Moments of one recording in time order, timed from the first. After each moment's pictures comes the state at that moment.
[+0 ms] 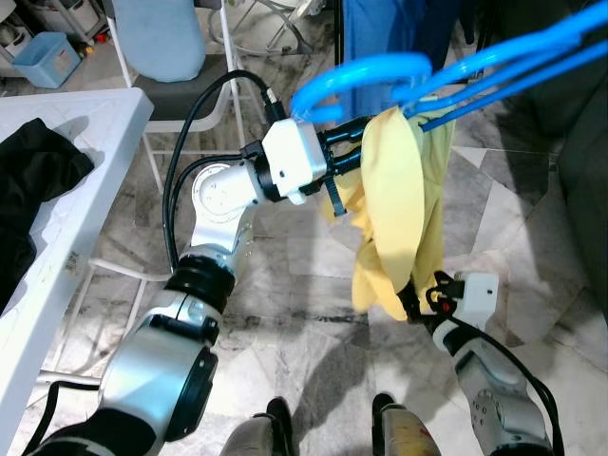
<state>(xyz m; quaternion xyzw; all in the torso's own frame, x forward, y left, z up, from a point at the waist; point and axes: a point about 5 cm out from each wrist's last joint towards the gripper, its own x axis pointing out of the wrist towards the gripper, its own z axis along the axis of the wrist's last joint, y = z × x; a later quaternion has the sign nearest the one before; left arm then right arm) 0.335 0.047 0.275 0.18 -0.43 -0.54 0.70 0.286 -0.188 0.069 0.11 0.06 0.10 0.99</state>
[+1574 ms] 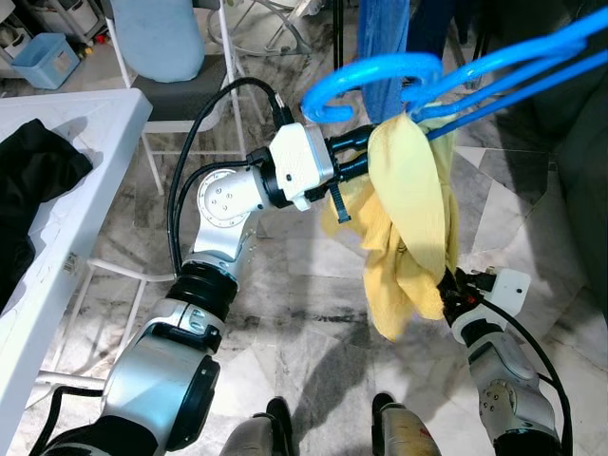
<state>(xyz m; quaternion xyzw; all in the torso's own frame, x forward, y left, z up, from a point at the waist) 0.335 0.043 0.269 0.17 -0.40 -0.55 0.71 0.291 -0.219 0.066 0.16 0.05 0.00 0.99</state>
